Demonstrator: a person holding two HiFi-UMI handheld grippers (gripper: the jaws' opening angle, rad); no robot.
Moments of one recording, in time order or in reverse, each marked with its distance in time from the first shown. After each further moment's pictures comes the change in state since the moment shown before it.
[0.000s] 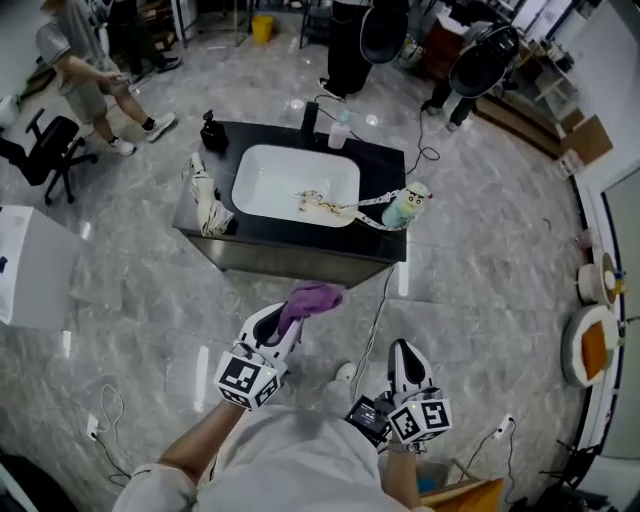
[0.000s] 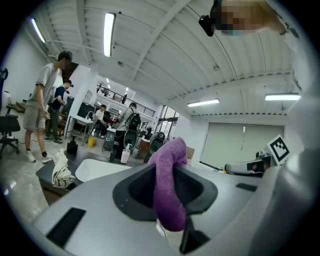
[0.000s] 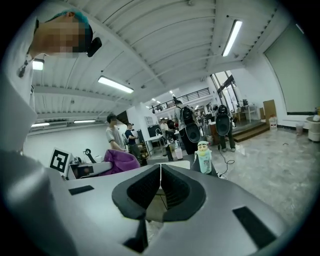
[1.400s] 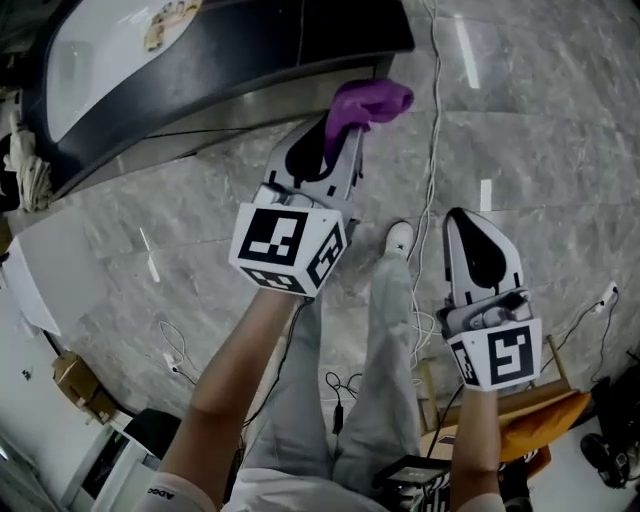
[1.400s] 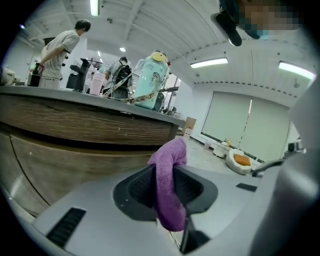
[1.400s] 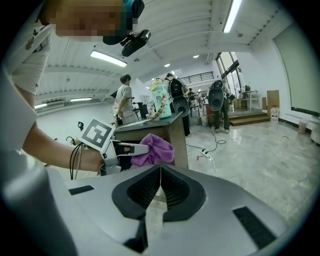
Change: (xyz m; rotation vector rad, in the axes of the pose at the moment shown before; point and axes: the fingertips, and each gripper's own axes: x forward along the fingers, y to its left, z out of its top) left arm 0.354 -0.019 -0.375 0.015 0.313 0.002; right arm 0.105 -0.302 -0.281 -0.075 0.224 0.007
